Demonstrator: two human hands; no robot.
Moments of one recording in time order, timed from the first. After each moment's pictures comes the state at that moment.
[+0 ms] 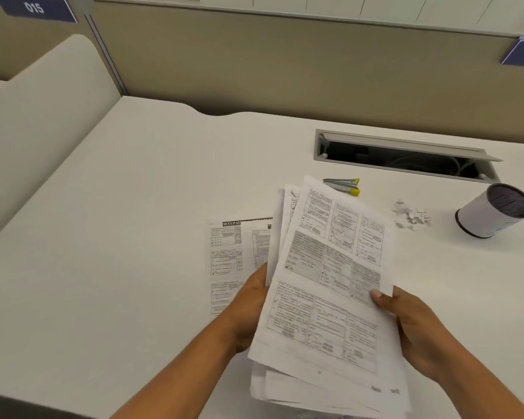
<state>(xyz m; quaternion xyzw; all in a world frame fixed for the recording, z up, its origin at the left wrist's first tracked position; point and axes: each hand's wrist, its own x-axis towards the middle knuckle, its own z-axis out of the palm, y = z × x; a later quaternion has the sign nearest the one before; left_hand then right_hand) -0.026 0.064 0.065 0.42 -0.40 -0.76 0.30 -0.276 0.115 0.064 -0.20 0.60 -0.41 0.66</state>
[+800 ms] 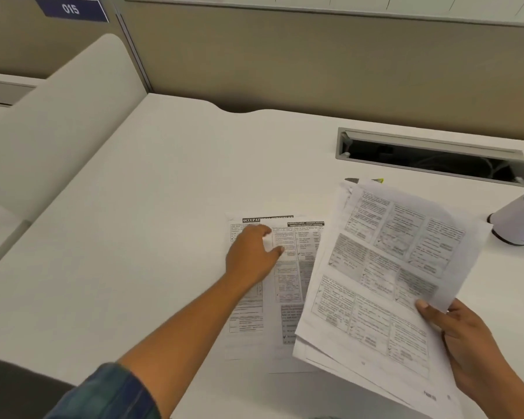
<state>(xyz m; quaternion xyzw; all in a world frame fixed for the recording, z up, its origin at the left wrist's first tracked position) 0.001 -0.014 0.013 0.68 -0.64 -0.30 0.18 -0.287 0.127 0.063 -0.17 0.62 -0.49 0.58</state>
